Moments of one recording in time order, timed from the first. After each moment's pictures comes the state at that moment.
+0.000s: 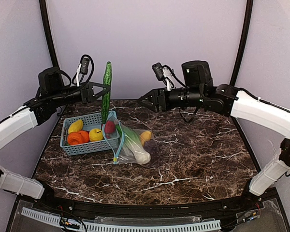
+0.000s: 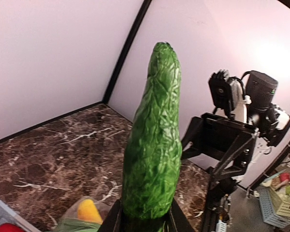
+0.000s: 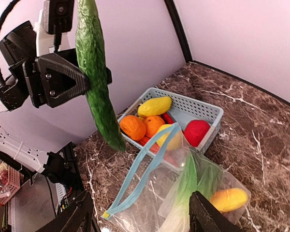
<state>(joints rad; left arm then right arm) -0.40 1.21 1.10 0.01 0.69 -0.35 0.91 1.52 1.47 -0.29 -0.26 0.33</state>
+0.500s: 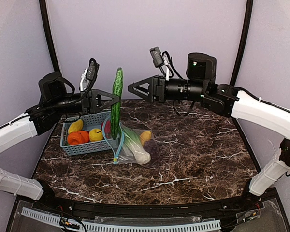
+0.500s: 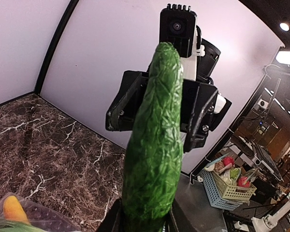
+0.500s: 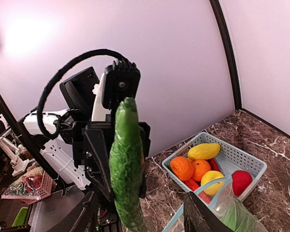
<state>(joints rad) -0.60 1.15 1.02 0.14 0.83 -0.55 0.95 1.52 1.49 -0.04 -0.43 0.35</state>
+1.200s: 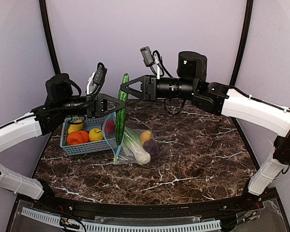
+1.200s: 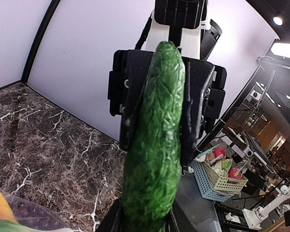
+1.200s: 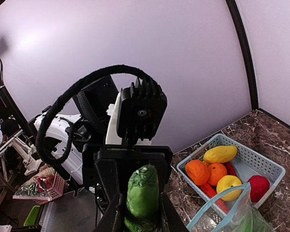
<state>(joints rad) -0.65 1.20 1.02 0.16 0.87 -0.55 0.98 1.61 1.57 0.01 -0.50 0.40</state>
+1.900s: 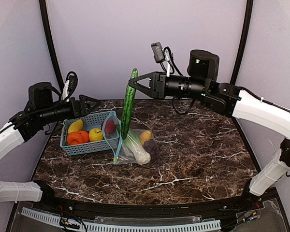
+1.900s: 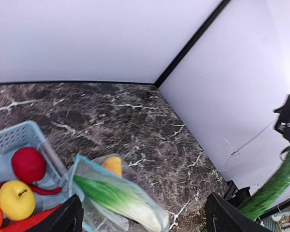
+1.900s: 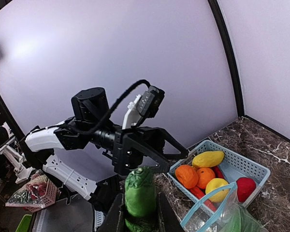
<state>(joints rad) -0.50 0.97 0.97 -0.25 0.36 -0.49 0.98 1.53 1.52 0.00 -0.42 0.39</state>
